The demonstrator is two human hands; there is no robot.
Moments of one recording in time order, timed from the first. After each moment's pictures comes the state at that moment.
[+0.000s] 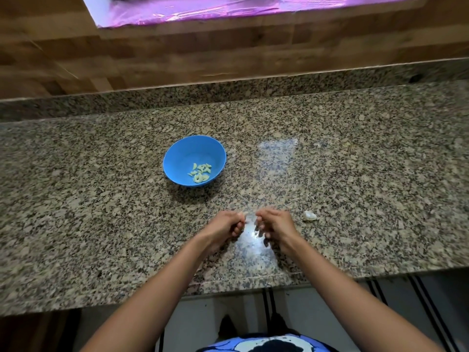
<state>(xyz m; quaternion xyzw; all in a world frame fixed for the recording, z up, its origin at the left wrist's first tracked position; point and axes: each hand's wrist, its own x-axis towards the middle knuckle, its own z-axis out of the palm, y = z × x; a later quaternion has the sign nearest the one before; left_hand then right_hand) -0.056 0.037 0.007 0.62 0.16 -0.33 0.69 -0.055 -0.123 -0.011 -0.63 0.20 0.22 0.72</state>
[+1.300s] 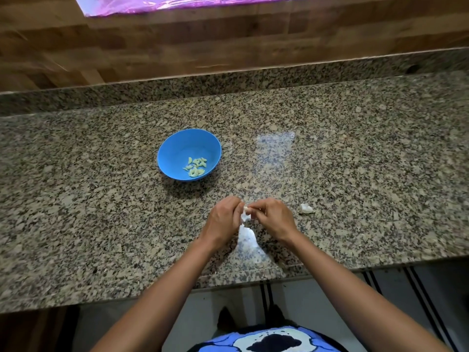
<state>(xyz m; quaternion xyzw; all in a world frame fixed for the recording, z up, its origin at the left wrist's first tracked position) -0.062 0.027 -0.009 0.93 -0.12 0.00 0.35 -0.054 -0.126 -0.002 -0.92 -0.06 0.13 0.38</state>
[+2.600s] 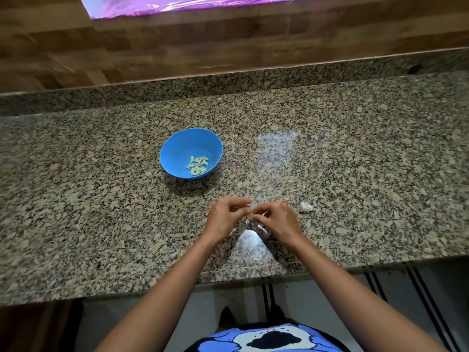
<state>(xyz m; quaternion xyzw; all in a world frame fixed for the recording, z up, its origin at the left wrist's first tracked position) -0.066 0.023 0.009 0.83 0.03 -0.11 0.54 -0.067 -0.133 0.001 -0.91 -0.05 0.11 0.40</state>
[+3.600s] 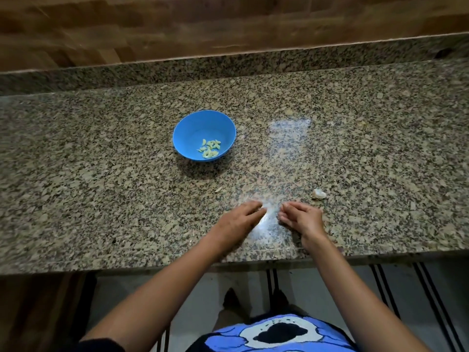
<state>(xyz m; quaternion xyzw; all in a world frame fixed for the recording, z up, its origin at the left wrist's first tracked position) -0.098 0.047 -0.051 0.93 -0.30 -0.04 0.20 -0.095 -0.136 0.001 -0.56 0.35 0.13 0.74</state>
